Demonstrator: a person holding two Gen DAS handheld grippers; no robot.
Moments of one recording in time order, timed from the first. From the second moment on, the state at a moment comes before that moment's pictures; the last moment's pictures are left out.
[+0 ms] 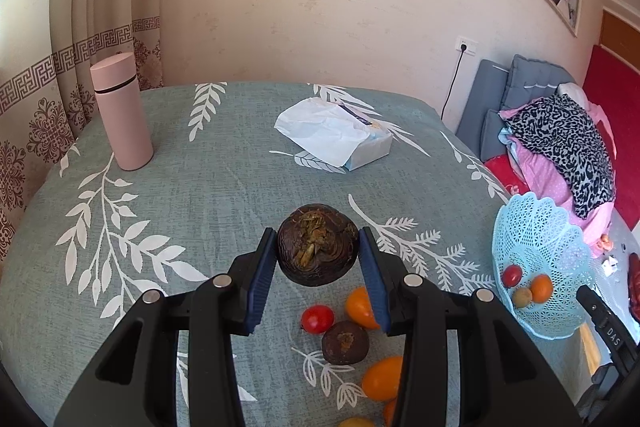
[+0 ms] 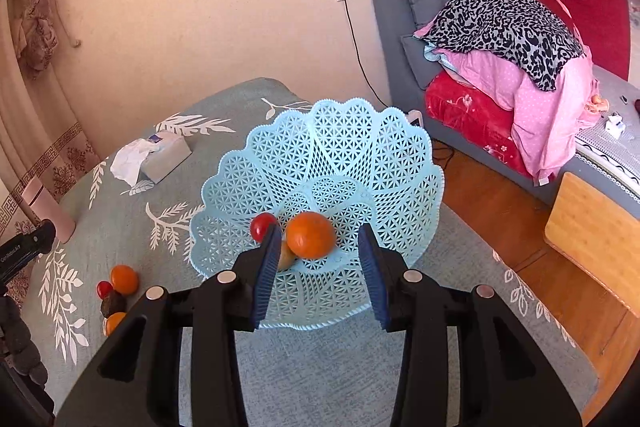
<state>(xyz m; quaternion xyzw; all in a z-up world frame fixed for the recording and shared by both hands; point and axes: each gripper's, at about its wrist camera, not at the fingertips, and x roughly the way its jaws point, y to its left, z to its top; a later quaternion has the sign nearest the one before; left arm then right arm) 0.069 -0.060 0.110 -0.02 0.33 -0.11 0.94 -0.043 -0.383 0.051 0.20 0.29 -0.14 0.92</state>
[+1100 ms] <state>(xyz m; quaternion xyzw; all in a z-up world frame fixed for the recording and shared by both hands) 0.017 -0.219 0.108 0.06 0.32 -0.29 0.90 -0.086 -0.428 0.096 0.25 0.20 -0.18 0.93</state>
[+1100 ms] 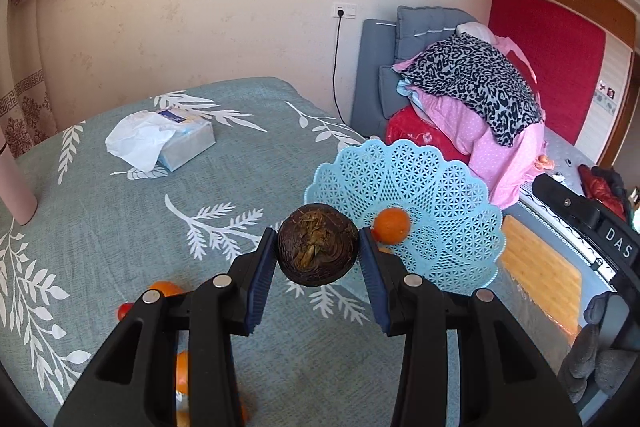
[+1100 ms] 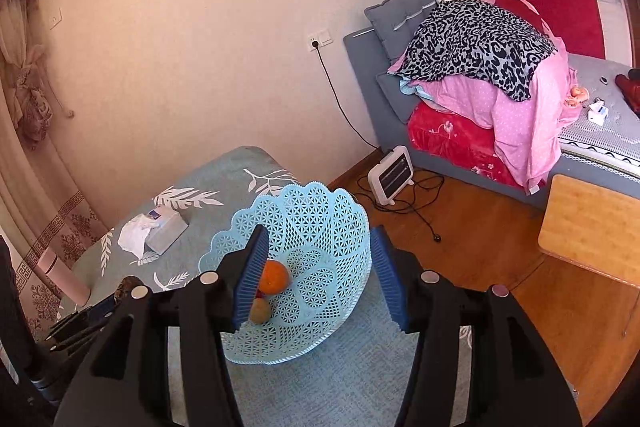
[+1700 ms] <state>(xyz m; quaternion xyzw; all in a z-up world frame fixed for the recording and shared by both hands) 0.009 -0.224 0.116 0.04 0.30 -0.30 0.91 -0.085 -0.425 0.096 0.25 0.20 -0.18 0.93</state>
